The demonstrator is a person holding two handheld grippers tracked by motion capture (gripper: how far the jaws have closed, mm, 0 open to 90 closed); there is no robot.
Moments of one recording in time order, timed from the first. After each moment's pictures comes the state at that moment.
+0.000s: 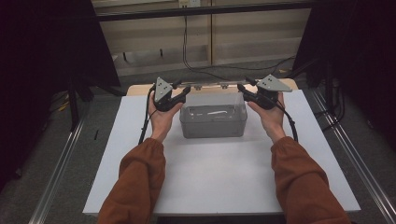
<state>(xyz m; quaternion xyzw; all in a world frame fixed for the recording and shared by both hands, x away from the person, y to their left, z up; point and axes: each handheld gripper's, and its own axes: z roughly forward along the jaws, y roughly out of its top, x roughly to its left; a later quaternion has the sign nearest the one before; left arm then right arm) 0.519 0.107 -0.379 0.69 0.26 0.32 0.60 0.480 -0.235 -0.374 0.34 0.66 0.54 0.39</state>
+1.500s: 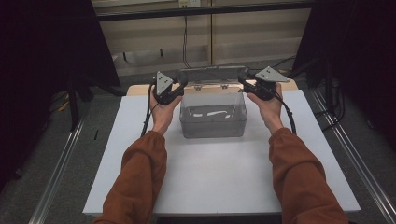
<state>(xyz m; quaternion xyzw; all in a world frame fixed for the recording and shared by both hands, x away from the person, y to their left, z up) 0.543 0.105 -0.378 0.68 0.28 0.34 0.58 0.515 -0.241 -0.374 0.36 0.66 0.54 0.39</state>
